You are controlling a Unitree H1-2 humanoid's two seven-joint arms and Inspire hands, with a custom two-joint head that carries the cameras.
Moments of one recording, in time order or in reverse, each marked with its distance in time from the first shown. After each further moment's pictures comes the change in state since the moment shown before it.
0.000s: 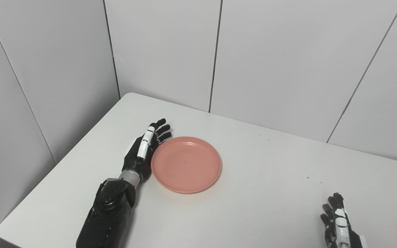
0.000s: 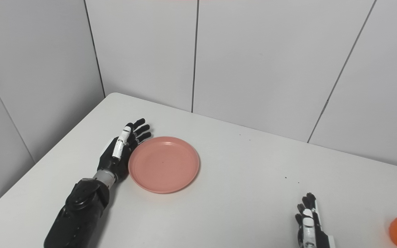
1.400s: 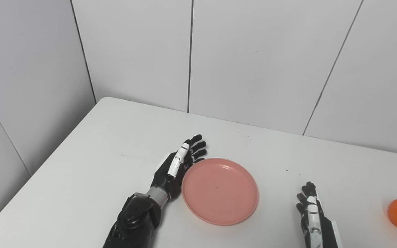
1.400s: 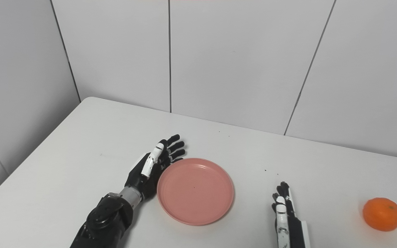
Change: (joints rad) left arm 0.003 -0.146 -0.182 -0.078 0.067 0.076 -0.053; right arm 0.000 0.055 0.027 0.001 -0.055 -0.005 -0.058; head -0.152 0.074
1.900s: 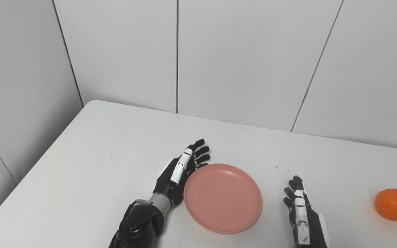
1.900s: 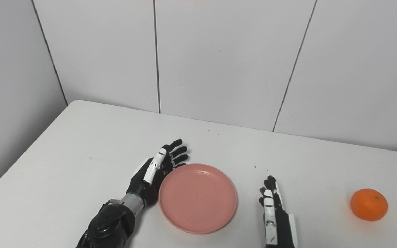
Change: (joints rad) left arm 0.011 -0.040 -0.046 -0.022 0.023 0.009 -0.003; right arm -0.001 0.041 0.005 -0.004 -0.036 0.001 -0.029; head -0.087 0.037
